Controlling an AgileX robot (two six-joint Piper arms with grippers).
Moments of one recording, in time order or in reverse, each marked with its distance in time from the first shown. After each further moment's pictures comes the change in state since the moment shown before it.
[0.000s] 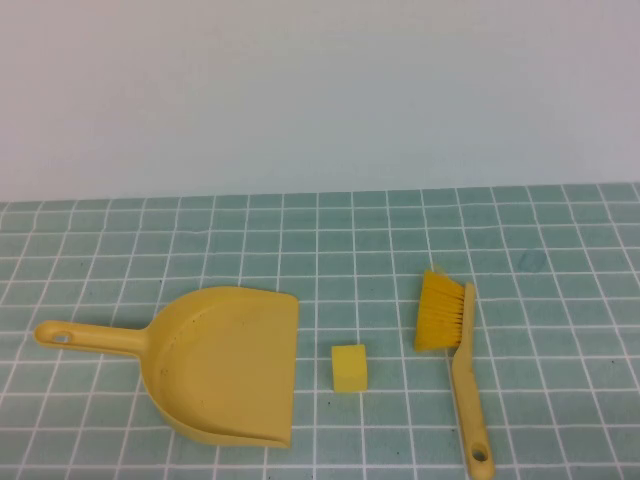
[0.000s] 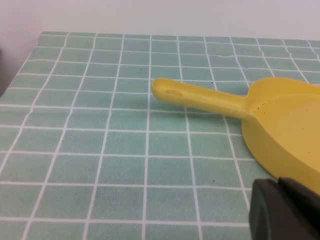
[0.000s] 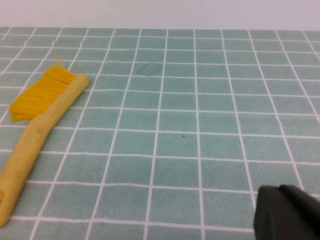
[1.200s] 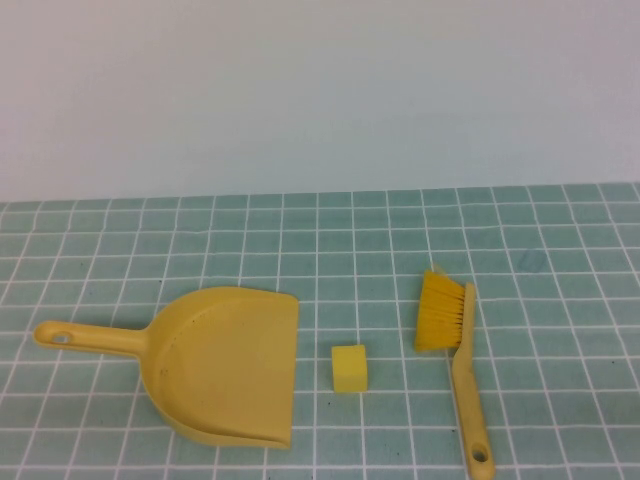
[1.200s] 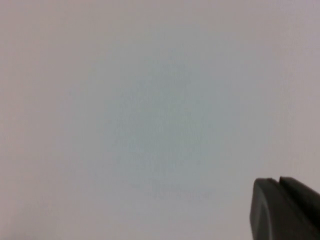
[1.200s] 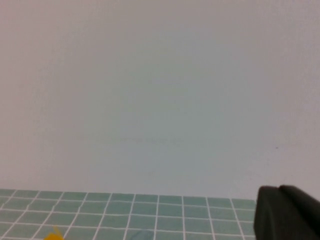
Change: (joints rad) right arm 0.000 0.000 0.000 0.000 -0.462 -0.038; left arm 0.000 0.002 0.000 0.023 -0.616 -0.110
